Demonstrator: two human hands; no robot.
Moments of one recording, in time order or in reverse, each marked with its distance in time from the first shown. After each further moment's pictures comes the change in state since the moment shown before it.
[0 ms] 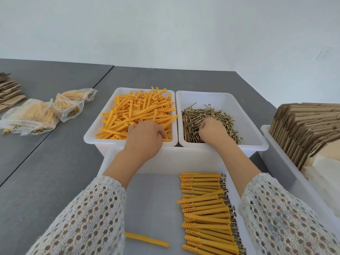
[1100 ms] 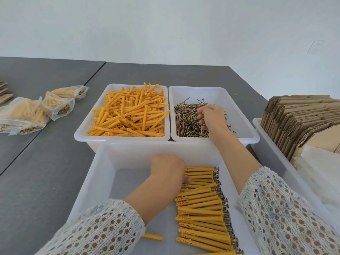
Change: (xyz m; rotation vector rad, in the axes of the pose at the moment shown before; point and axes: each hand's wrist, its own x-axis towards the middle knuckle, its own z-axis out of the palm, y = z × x) left_hand -0.050 0.077 0.041 0.494 -0.492 0.075; right_hand -0.002 0.002 -0.014 0.933 0.169 0.200
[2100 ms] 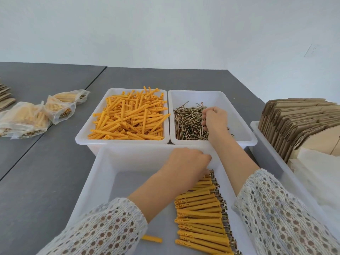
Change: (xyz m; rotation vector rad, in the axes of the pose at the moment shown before) left_hand -0.008 0.013 -0.019 -0.057 0.403 0.416; right_hand 0.002 0.002 -0.003 0.083 0.129 -0.039
